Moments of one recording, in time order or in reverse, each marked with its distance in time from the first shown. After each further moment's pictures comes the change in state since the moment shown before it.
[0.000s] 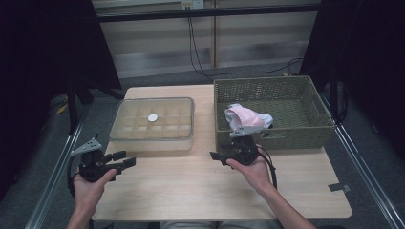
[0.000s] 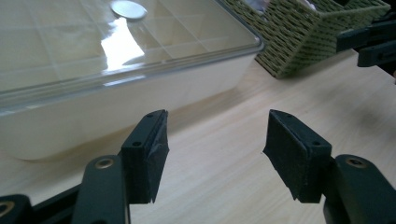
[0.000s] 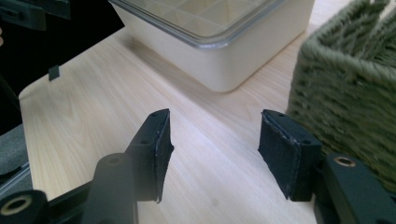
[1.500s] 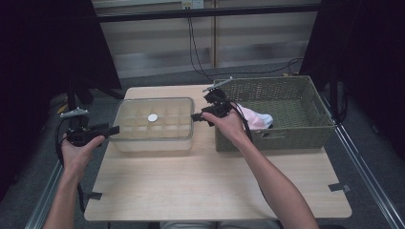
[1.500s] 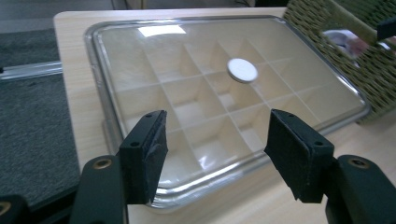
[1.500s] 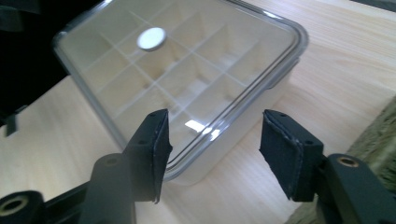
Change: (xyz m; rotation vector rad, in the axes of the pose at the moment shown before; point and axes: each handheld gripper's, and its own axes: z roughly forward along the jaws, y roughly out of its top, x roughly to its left) left arm 0.081 0.065 0.008 0.017 0.157 -0.048; right arm -0.042 0.122 0.076 0.143 -0.032 0.036
